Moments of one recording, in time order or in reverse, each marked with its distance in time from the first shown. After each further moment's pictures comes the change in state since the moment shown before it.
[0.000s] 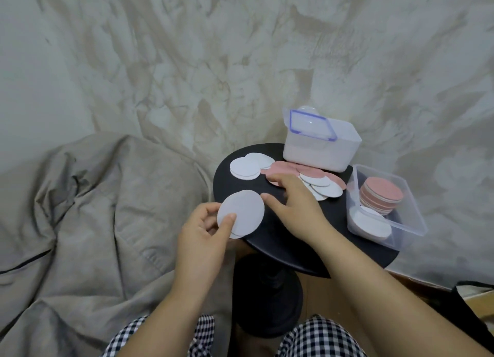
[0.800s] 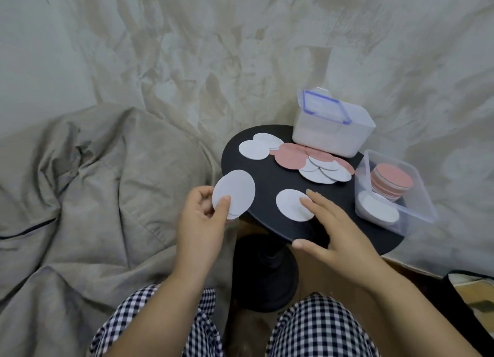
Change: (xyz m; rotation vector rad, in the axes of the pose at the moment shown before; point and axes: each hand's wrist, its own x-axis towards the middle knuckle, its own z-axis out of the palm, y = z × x) left_hand 0.001 -0.020 -0.013 -0.022 0.092 -0.041; right_hand -0.077 0.031 -0.025 -0.269 -0.196 -0.137
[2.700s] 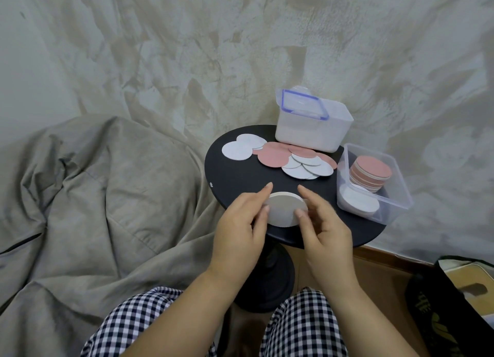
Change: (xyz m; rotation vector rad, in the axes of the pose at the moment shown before) left_hand -0.029 0.001 0.052 0.328 -0.273 0.622; right_hand -0.014 -0.034 0.018 0.510 0.590 0.120
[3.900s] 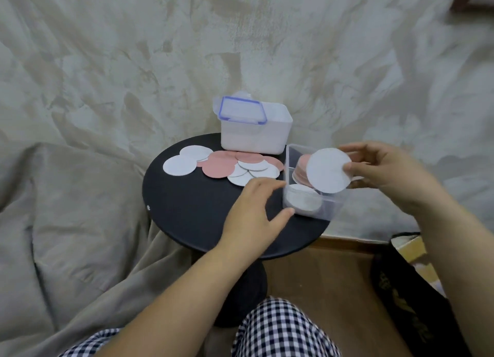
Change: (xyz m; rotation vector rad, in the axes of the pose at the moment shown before) left_hand 0.045 0.045 0.073 -0.053 -0.397 -0.049; right_hand 0.102 0.014 -0.167 0.008 -0.128 0.398
